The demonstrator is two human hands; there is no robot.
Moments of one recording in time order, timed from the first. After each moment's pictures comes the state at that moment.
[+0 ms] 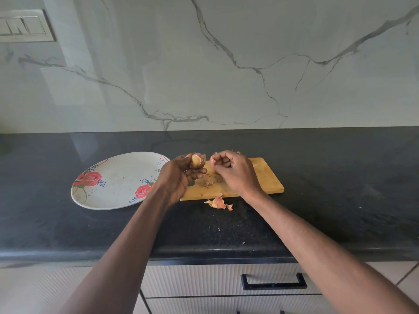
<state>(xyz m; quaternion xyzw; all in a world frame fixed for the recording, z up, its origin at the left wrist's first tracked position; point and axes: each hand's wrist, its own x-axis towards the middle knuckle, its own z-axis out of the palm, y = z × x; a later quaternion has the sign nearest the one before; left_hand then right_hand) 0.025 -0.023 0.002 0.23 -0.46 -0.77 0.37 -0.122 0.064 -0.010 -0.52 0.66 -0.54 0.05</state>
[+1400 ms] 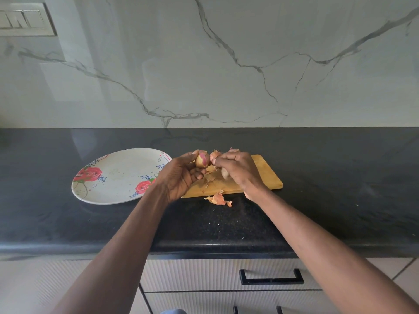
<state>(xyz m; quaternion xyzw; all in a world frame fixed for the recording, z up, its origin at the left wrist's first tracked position) 0.029 -0.019 0.005 0.21 -0.45 -0.81 0.31 -0.127 0.068 -0.006 -0.46 0.64 -0.59 0.18</state>
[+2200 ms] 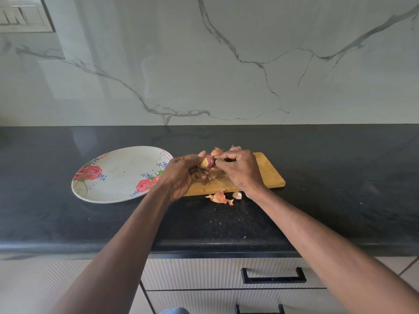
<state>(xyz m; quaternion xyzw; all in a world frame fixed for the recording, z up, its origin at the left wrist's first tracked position) 0.022 -0.024 -0.005 0.23 -0.49 -0.78 0.32 -0.121 0.068 -0.011 -0.52 0.60 -0.60 0.08</state>
